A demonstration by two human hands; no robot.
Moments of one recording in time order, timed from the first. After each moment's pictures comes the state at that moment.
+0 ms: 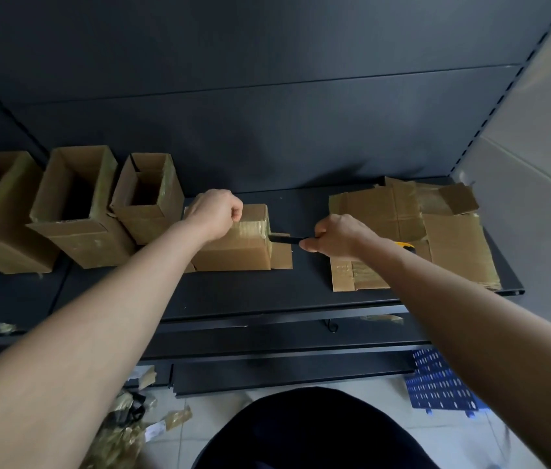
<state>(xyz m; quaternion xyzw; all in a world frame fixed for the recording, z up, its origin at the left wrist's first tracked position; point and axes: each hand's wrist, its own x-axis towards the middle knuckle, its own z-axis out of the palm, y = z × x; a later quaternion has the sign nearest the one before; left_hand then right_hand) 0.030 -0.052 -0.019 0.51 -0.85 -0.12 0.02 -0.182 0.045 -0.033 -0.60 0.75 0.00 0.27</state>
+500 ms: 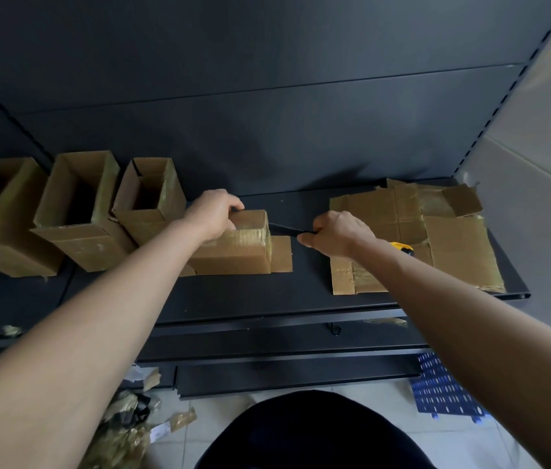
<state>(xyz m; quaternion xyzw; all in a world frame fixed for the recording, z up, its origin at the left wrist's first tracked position) 0.025 -0.058 -0.017 0.53 -0.84 -0.15 -0.01 -0.181 0.039 -0.031 -0.60 0.76 -0.04 0.25</state>
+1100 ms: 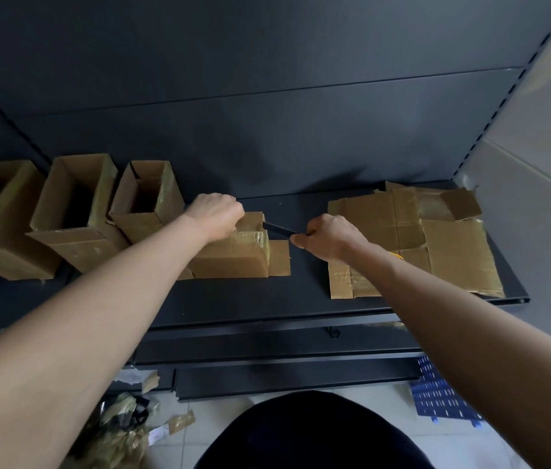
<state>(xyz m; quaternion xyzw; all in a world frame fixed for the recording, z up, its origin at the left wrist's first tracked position) 0.014 -0.065 -0.014 0.41 -0.89 0.07 -0.18 -0.176 0.034 -0.032 -0.57 0.76 -0.06 0.29</state>
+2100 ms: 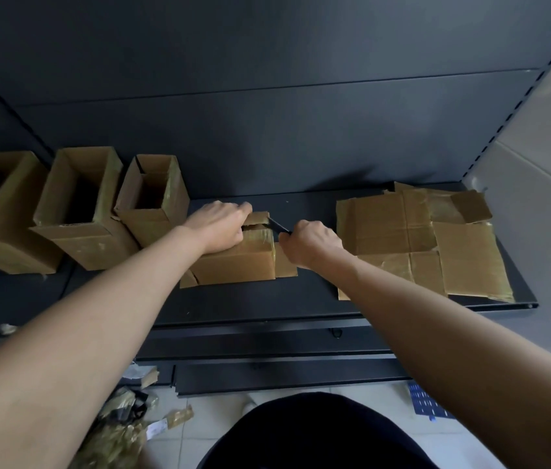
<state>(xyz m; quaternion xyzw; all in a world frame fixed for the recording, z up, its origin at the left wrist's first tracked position) 0.035 -0.064 -0.031 0.41 -0.91 -0.03 -0.10 -0.124 0.017 -0.036 -0.52 0.81 -0.03 0.27</state>
